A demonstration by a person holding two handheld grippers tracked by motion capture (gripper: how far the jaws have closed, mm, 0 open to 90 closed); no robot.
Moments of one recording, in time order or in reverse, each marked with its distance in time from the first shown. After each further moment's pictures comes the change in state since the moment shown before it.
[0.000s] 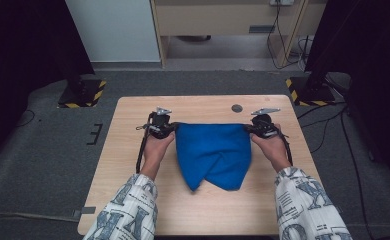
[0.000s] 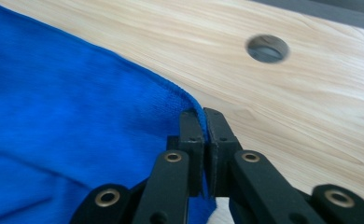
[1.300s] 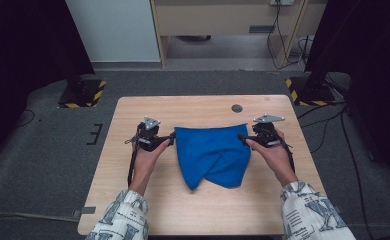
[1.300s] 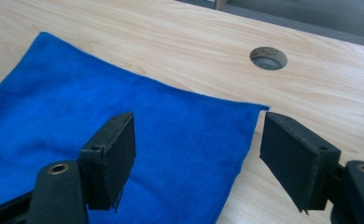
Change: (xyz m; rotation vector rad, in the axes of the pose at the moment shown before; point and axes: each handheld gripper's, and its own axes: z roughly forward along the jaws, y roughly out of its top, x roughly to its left) left arm 0.008 -0.037 -0.038 -0.114 0.078 0.050; right arm 0.025 -0.016 -0.033 -0.093 0.005 -0.012
